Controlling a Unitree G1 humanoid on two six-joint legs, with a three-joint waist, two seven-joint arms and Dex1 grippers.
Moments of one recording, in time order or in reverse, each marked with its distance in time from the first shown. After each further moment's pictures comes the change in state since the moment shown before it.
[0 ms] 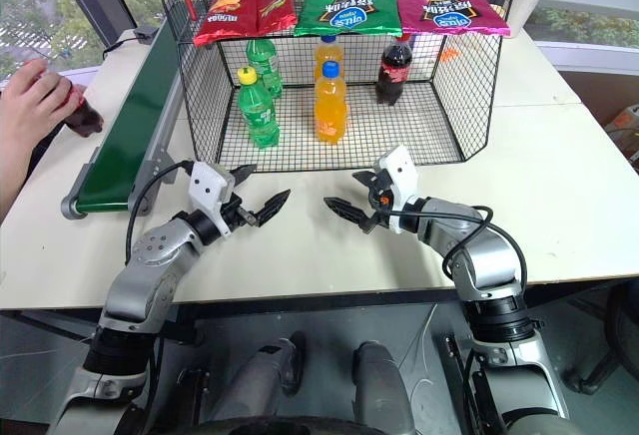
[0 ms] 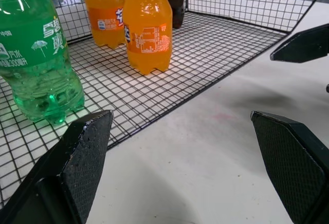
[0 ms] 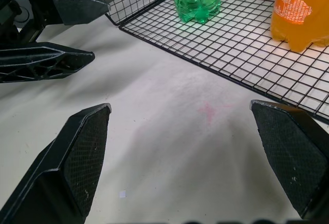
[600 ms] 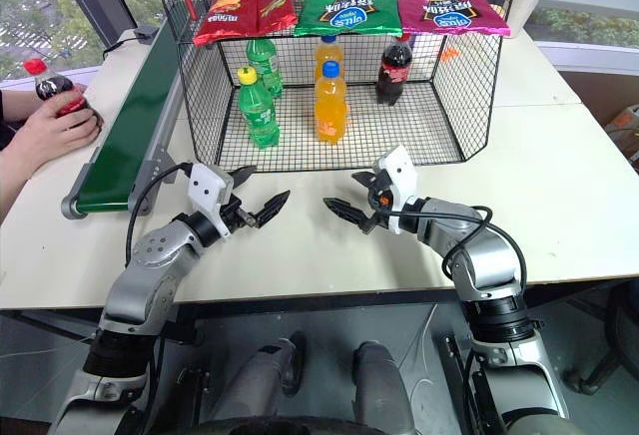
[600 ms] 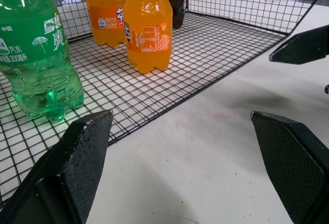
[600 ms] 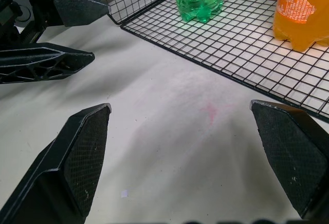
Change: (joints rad) left arm 0.009 -0.004 0.002 -0.001 -0.007 -0.005 0.008; right arm 0.000 0.000 0.002 -0.002 0.000 0.003 0.001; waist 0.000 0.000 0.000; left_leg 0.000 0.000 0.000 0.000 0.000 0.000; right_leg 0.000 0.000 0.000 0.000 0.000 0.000
